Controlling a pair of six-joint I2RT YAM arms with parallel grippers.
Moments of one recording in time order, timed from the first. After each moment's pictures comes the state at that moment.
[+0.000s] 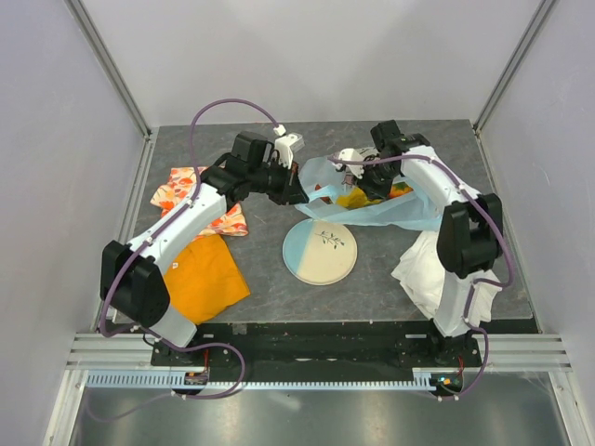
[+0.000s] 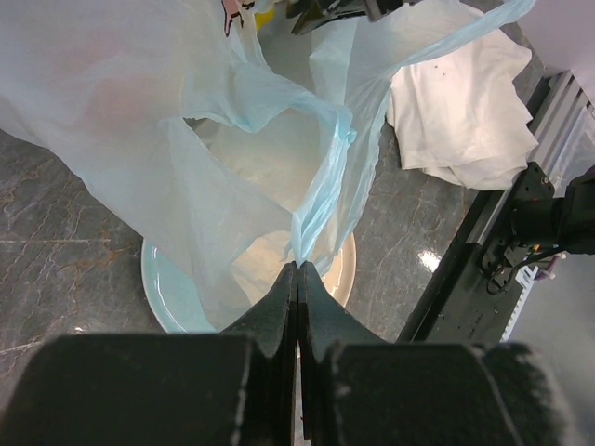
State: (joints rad) left arm -0.51 1.56 1.36 -0.45 0.56 -0.12; right arm 0.28 1.90 1.64 -0.92 -0.30 -0.89
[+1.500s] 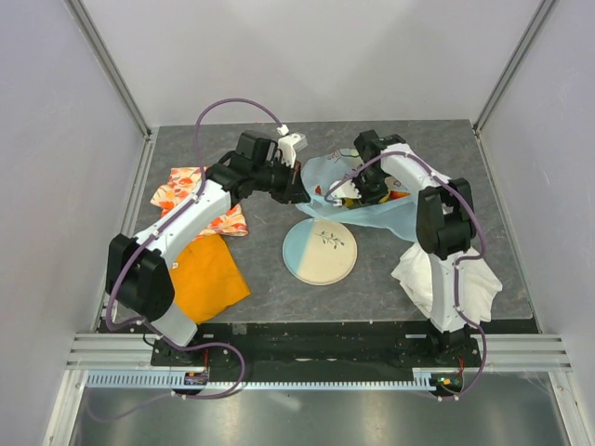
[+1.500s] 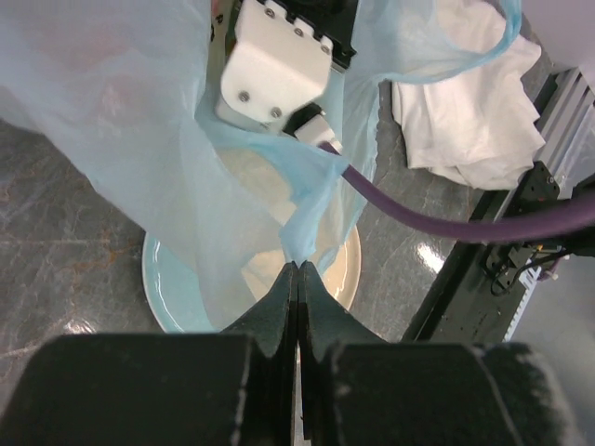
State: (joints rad) left arm -0.51 1.60 1.38 -0.46 0.56 -0.11; right arm 0.32 2.19 1.83 -1.11 -0.11 -1.65
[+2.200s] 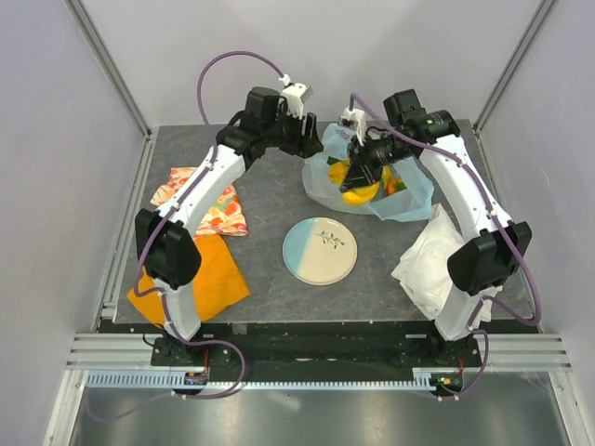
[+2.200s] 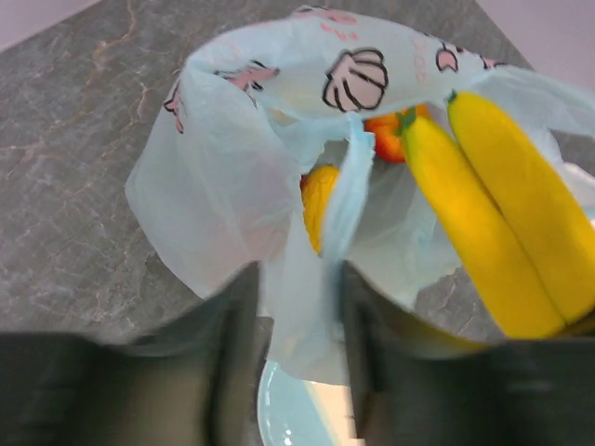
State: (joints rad) left arm -0.49 1.89 1.86 -0.46 0.36 -0.09; right arm 0.31 1.80 1.94 -1.27 -0.80 -0.64
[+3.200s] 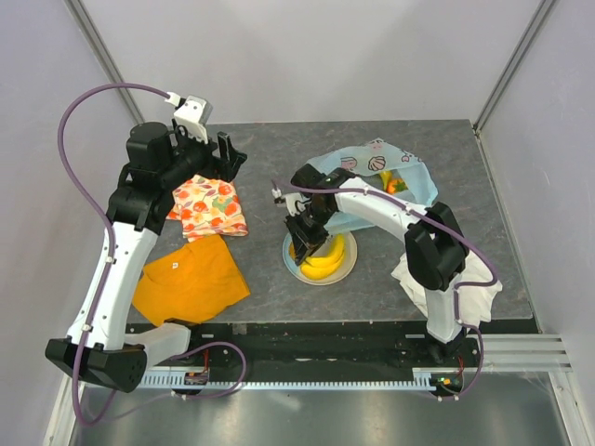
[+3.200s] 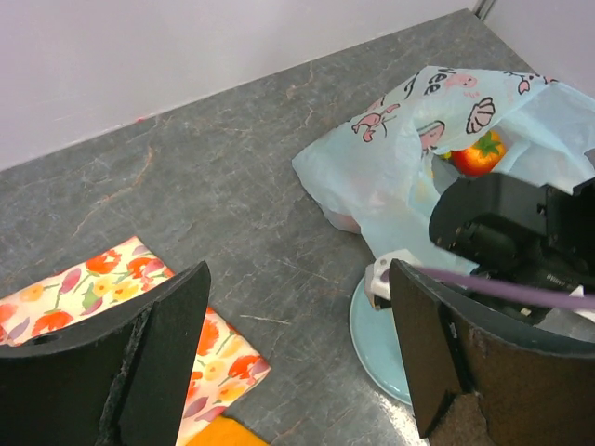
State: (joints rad) left arm -0.21 1.15 1.40 -0.49 0.31 0.01; right arm 0.74 1.98 1.65 -0.99 -0.58 0.13
